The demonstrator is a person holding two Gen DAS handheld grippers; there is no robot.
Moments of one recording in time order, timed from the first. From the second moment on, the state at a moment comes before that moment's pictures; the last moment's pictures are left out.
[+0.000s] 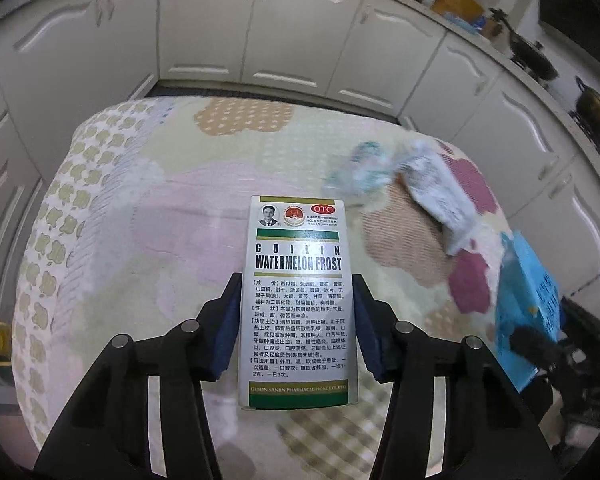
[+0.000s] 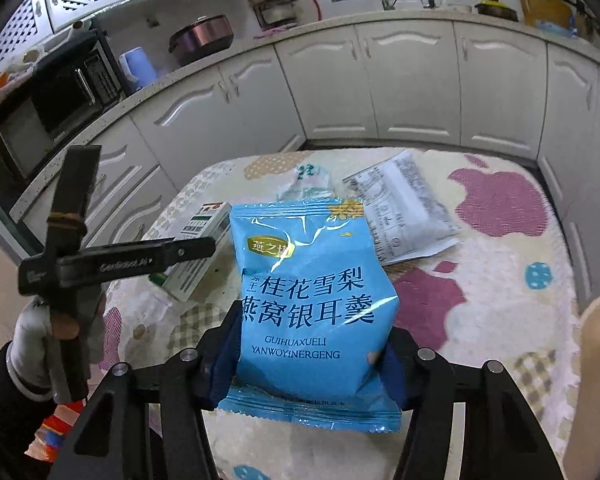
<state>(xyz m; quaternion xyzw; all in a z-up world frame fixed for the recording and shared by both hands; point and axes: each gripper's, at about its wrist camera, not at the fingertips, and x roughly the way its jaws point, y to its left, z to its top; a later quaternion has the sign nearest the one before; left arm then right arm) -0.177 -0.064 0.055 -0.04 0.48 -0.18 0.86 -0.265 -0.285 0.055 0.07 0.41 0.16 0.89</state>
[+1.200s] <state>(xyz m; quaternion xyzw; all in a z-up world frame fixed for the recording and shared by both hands) -0.247 -0.278 0.085 0.06 0.44 -0.36 0.82 -0.362 -0.467 0.062 0.15 0.38 -0.03 0.91</state>
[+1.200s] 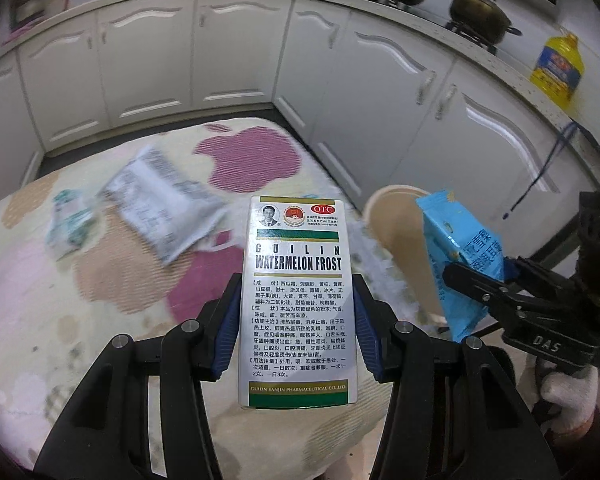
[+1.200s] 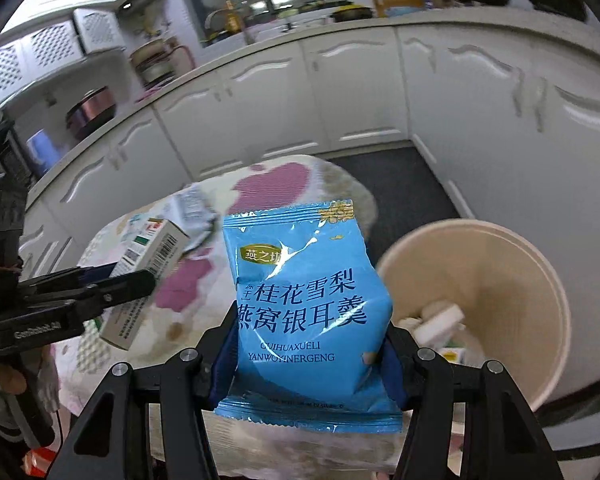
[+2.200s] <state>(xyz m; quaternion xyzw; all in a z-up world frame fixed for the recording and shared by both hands) -0.250 -0.452 0.039 0.11 0.48 -0.42 0.76 -0.392 -0.600 0.002 0.27 0.39 -0.17 0.86</state>
